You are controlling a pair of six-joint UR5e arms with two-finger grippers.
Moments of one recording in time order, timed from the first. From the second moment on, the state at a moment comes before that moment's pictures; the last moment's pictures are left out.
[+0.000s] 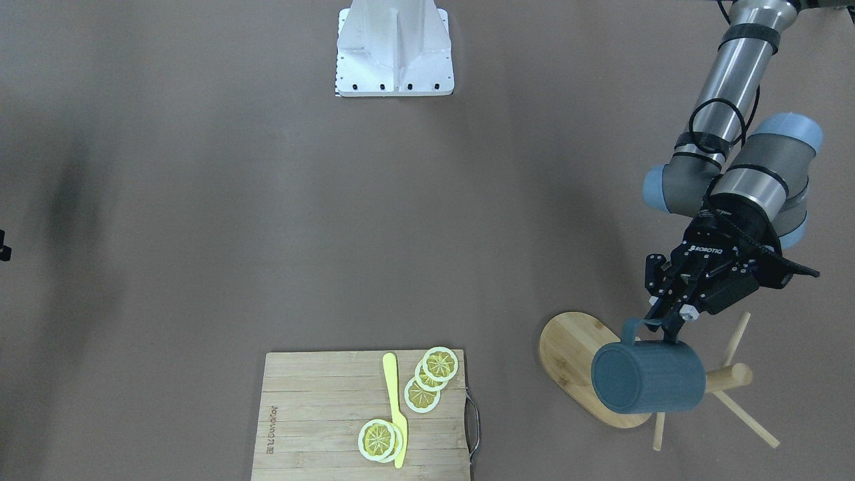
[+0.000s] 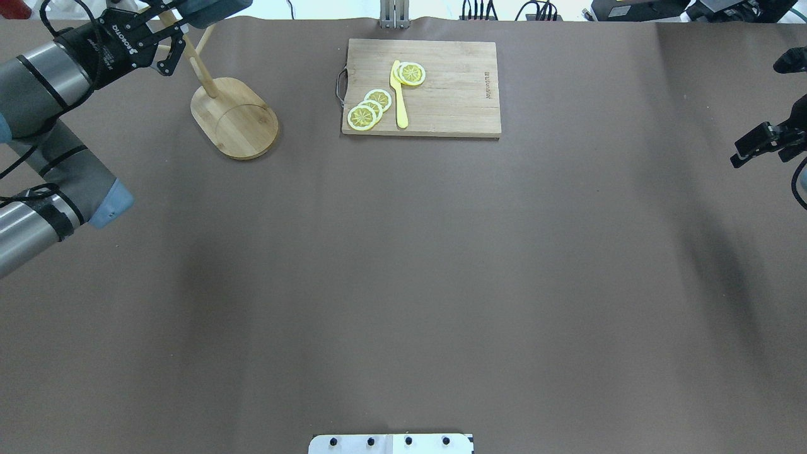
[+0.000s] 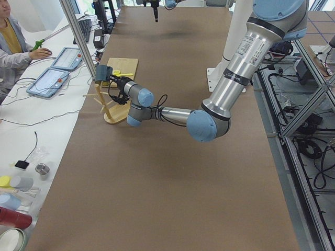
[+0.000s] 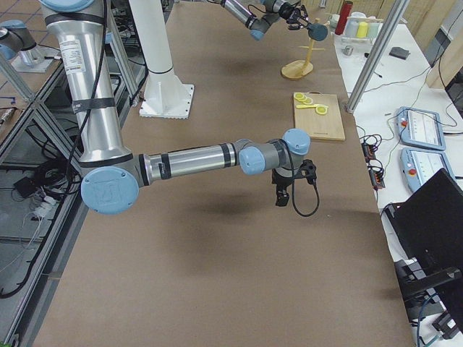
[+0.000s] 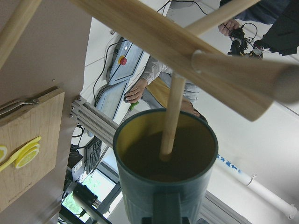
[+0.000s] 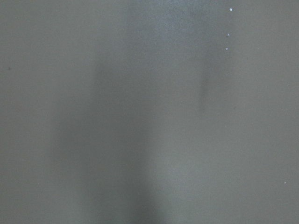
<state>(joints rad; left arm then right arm) -0.96 -2.08 -1.08 -3.51 -1.59 -2.82 1.26 -1.41 1.58 -1.49 2.33 0.27</state>
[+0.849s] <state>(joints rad) -0.96 -2.07 -1.02 -3.58 -1.59 -2.83 1.26 -1.41 1.59 -1.49 2.33 0.27</state>
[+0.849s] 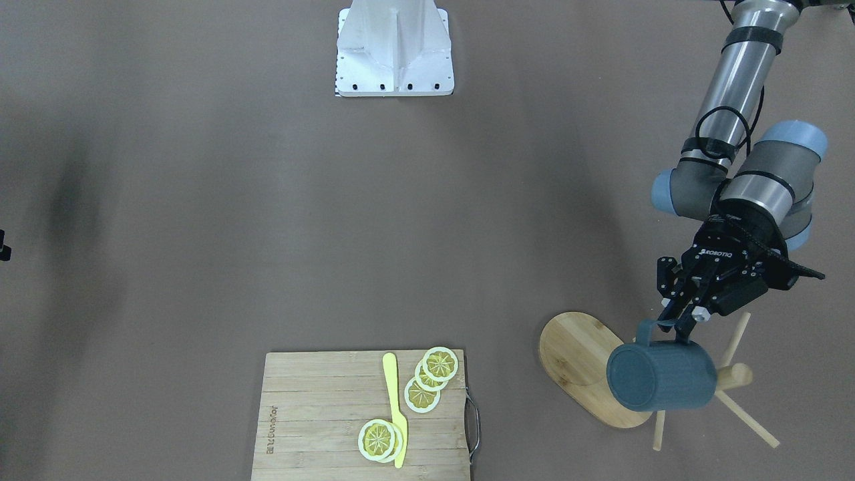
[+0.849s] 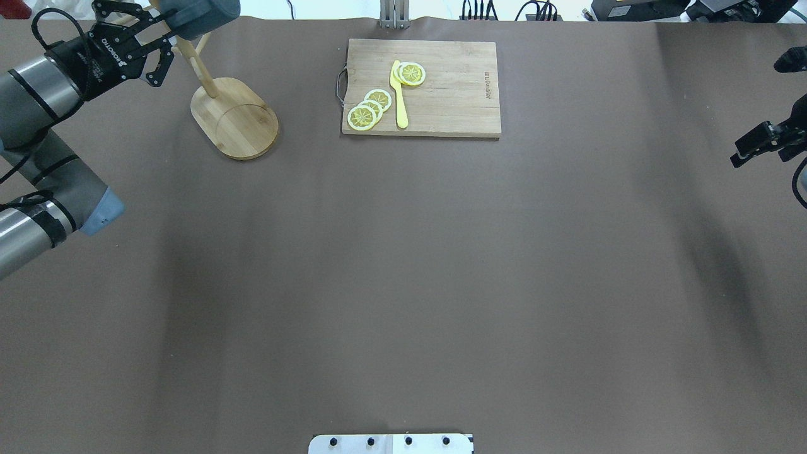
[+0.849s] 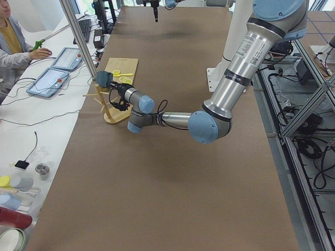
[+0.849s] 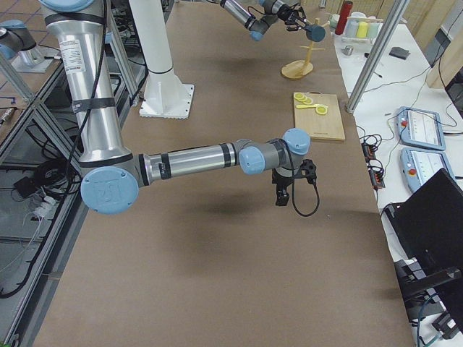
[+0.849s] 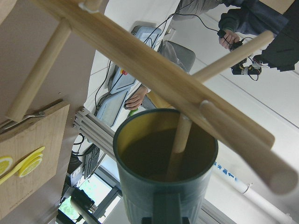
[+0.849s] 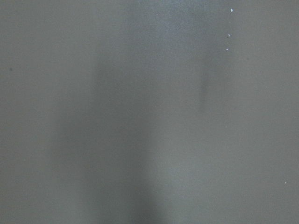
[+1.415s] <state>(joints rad) -0.96 -2.06 -1.02 -3.59 -1.59 -2.82 1.27 -1.43 1.61 -1.50 2.35 0.27</state>
